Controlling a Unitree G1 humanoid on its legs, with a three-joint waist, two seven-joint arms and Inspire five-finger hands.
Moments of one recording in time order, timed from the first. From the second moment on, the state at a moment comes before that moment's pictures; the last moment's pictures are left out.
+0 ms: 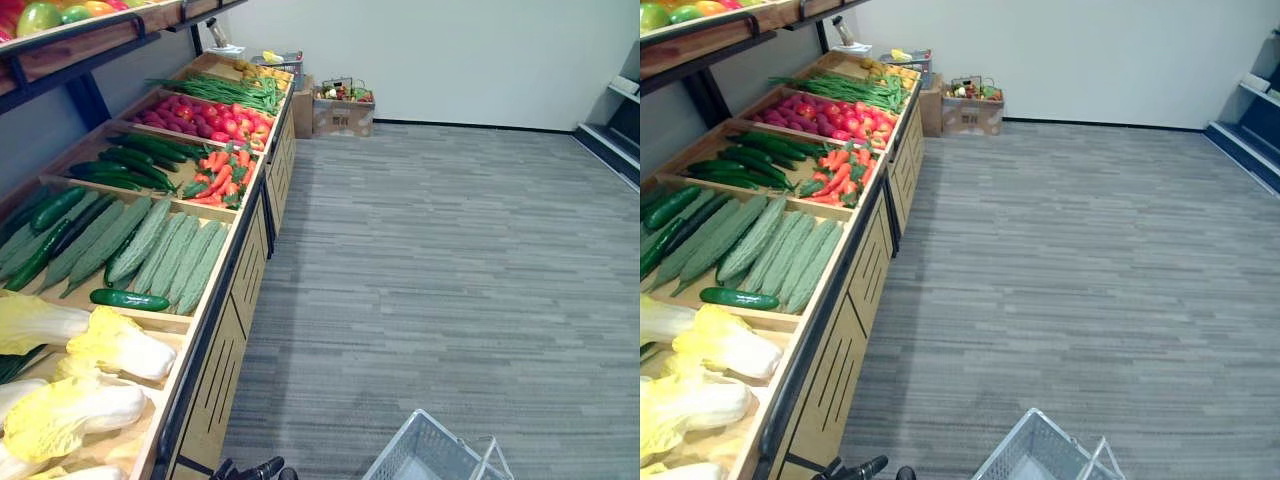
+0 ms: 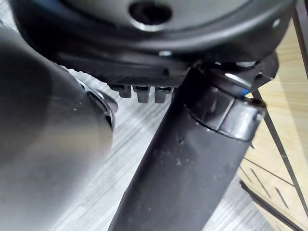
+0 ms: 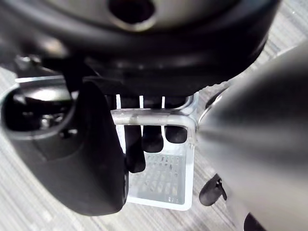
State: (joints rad) left arm 0.08 0.09 0.28 1.09 -0.54 -0.06 -0.20; right arm 0.11 0.00 -0.30 1.09 0.46 0.08 0.01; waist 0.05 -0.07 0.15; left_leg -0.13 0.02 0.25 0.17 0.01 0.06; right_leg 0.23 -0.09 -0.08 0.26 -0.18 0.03
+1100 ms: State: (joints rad) left arm 0.14 0.04 0.37 1.09 -0.58 -0.06 -0.21; right arm 0.07 -0.07 -0.26 1.14 0.39 0.11 0.01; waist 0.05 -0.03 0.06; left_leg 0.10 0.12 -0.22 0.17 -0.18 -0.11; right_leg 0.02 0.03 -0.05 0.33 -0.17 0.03
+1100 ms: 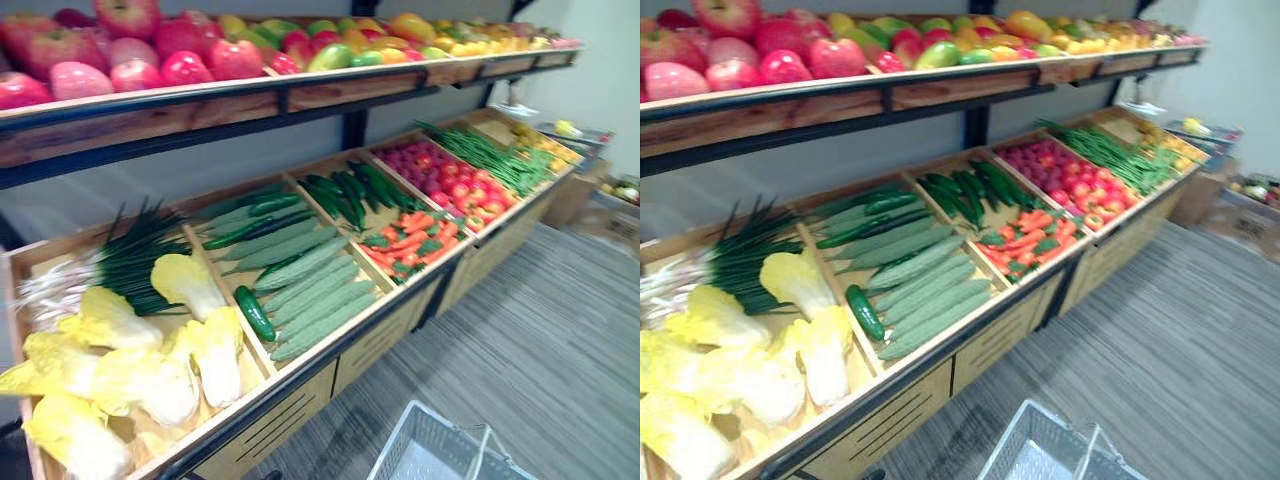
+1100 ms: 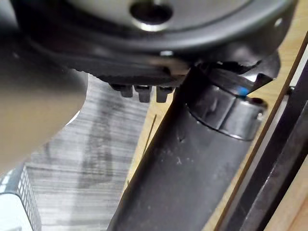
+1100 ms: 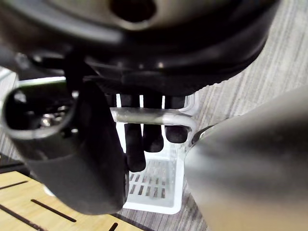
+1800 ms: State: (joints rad) left arm 0.11 0.13 0.06 1.16 -0.63 -0.10 -0.15; right arm 0.11 -0.05 -0.29 1.13 0.40 0.02 0.02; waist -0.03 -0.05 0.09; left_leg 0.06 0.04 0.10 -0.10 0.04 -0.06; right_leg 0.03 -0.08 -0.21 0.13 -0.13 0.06
